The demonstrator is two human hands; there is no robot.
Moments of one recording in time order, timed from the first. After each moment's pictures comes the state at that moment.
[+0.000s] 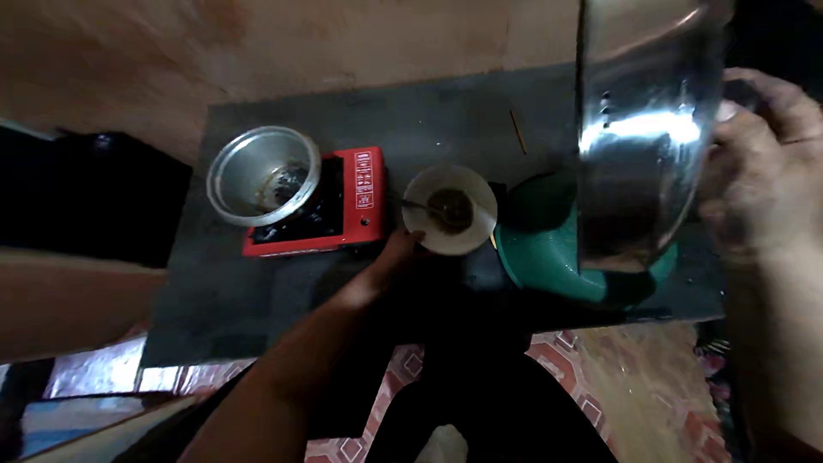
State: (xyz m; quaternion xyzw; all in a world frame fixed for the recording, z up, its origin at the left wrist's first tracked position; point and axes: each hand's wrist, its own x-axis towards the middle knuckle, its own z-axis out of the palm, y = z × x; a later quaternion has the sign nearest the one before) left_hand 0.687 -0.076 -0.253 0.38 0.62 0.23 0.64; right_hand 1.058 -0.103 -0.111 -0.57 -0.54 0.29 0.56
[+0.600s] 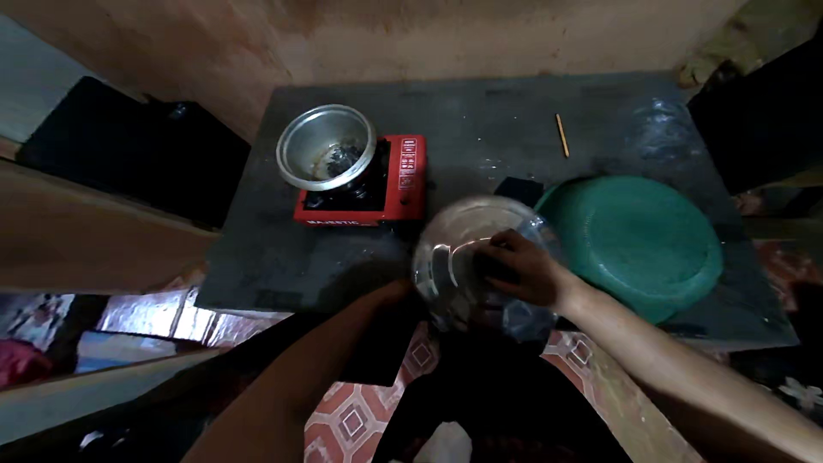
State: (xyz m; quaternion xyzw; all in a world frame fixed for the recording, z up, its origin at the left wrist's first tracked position) left_hand 0.593 -0.184 -0.285 0.38 0.62 0.00 0.69; right_hand 0.894 -0.150 -0.216 -0.36 -0.86 0.30 0.19
